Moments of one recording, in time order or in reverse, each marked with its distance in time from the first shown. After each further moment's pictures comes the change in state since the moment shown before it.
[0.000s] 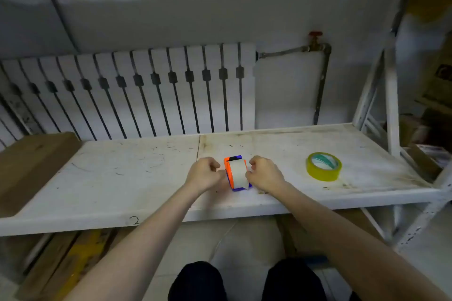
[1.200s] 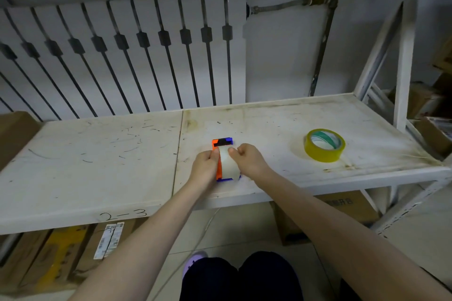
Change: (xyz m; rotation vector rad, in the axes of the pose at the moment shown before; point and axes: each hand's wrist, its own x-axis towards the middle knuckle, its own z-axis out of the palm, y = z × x) left_hand 0.043 -0.017 0.075 -0.433 -0.030 -0.096; right_hand 0.026 0.008 0.028 0.436 -0.105 0.163
